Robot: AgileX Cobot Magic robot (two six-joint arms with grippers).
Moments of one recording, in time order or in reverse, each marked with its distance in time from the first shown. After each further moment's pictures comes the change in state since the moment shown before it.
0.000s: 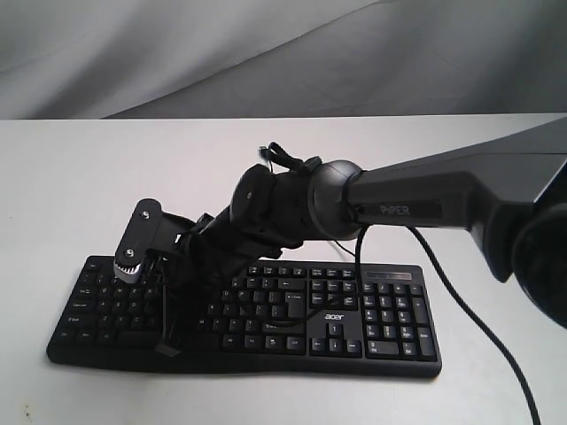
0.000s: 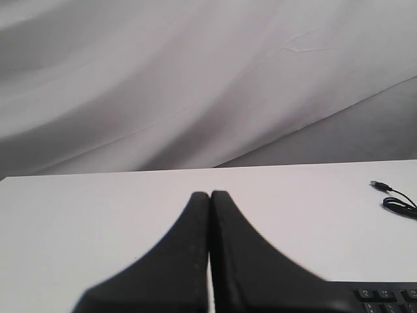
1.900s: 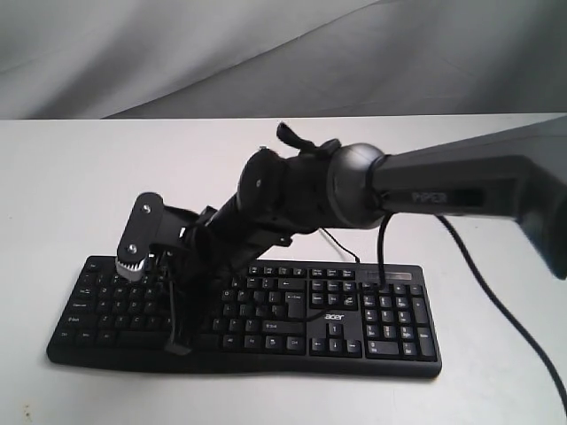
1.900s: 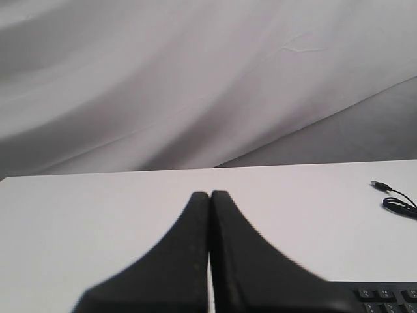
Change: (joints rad) left arm 0.000 0.000 0.000 0.000 0.000 0.000; right arm -0.002 -0.096 0.043 -0.105 0.055 0.072
